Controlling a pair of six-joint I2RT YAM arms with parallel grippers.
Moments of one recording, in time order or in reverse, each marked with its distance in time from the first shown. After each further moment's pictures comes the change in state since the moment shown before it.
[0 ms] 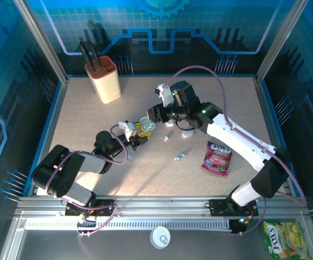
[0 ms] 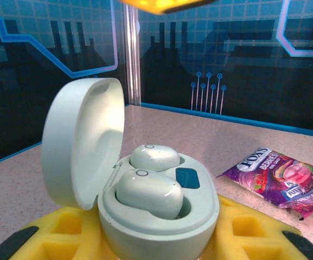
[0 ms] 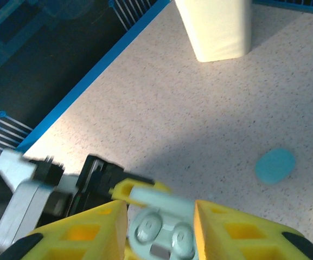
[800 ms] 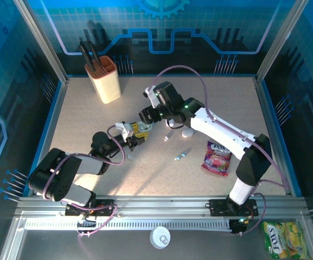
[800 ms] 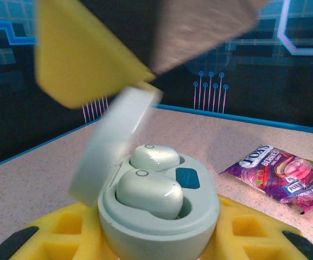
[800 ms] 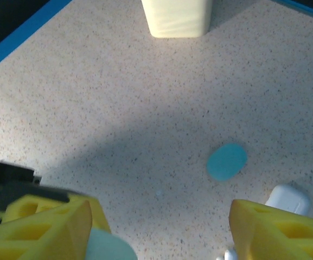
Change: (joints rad) left arm 0.040 -0.044 -0.025 -0.014 0.026 0.006; right arm 0.060 0.148 0.099 -0.107 0.209 -0.132
